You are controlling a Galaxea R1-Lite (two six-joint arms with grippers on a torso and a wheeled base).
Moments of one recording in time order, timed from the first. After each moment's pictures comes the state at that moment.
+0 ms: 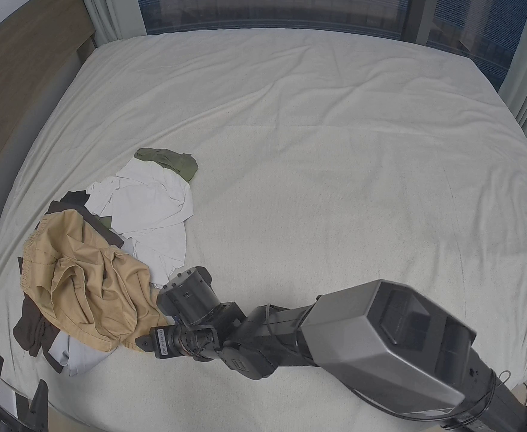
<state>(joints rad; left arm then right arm) 0.00 0.02 -0.02 0.00 -0.02 -0.02 1.01 2.66 -1.91 -0.06 0.08 0.57</state>
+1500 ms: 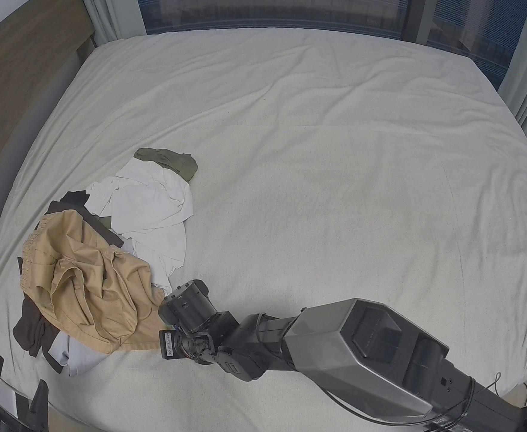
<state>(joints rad) 0.00 0.02 -0.02 -0.01 -0.02 -0.02 1.00 2.77 -2.00 -0.03 -0.02 0.62</state>
